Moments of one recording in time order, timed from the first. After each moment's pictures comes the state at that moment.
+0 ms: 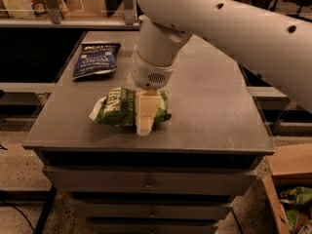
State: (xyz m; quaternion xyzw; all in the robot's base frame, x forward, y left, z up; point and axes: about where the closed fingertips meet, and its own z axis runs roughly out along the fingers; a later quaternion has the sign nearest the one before) arm 0.509 0.040 0.861 -0.77 0.61 0.09 0.13
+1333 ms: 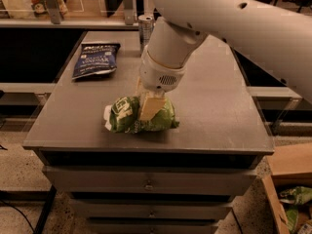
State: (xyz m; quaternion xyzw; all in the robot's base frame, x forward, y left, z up) arm 0.496 0.026 0.867 -0.77 0.61 0.10 0.15
